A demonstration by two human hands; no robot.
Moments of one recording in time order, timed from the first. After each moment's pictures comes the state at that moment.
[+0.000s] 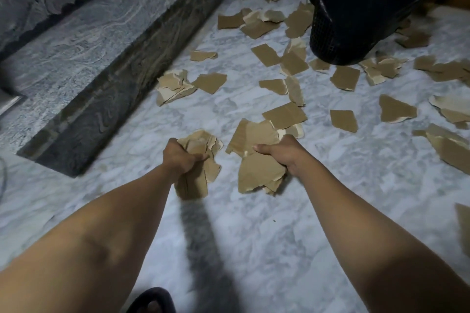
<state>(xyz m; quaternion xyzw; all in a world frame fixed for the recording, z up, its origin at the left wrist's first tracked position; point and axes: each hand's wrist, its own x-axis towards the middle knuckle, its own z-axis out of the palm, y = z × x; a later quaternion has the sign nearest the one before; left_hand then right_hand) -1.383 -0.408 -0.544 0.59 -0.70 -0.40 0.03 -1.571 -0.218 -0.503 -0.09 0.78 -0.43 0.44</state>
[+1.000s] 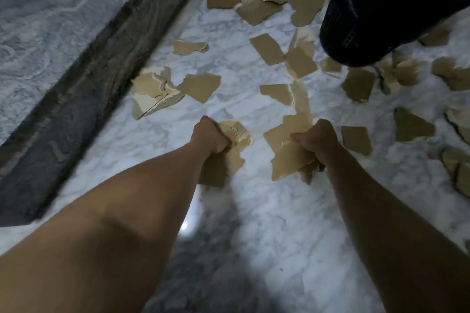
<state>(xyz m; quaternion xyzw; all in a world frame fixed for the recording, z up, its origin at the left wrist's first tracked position) -1.540 -0.473 -0.567 0.50 -0.77 -0.39 -0.11 -1.700 -0.277 -0.525 -0.05 0.93 -0.23 0.27</state>
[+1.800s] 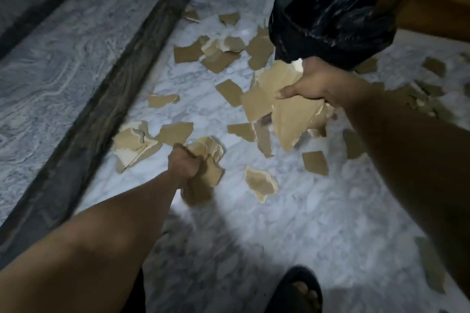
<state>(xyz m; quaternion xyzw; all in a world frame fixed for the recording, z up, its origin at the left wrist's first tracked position) -1.564 -0.491 -0.519 0.53 -0.75 -0.41 -0.03 -1.789 -0.308 -0.303 -0.19 0.93 -0.21 0.23</state>
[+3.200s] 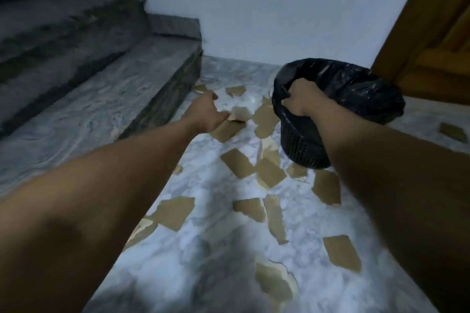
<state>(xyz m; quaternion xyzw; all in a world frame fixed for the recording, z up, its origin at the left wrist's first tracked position) -1.772 -0.594 -0.356 0.28 -0.90 -0.30 0.11 -1.936 -0.409 -0.322 -0.24 0.95 -0.17 0.06</state>
